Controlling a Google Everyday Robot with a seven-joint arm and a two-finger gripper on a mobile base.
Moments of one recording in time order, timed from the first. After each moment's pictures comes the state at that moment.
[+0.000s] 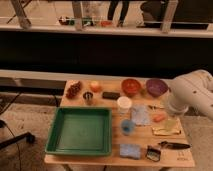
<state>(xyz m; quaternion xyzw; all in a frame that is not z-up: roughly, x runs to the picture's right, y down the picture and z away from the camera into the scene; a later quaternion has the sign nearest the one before) 0.297 0.131 0.669 -0.27 0.02 0.04 0.96</state>
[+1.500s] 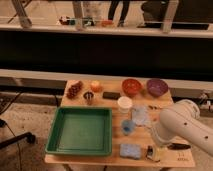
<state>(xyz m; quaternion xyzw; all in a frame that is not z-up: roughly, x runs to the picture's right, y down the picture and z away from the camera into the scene) 0.217 0.244 0.651 -0.33 -0.06 -0.03 0.94</state>
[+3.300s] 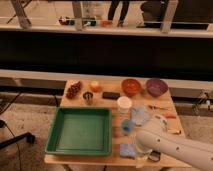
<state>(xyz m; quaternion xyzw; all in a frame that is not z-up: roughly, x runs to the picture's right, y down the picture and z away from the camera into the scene) 0.150 0.305 0.709 -0.32 -0.07 -0.04 0.95</state>
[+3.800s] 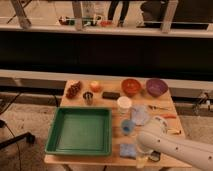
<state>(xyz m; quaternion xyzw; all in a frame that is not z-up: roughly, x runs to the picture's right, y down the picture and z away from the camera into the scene) 0.160 0.318 0.727 -0.33 -0.06 -0.03 0.94</state>
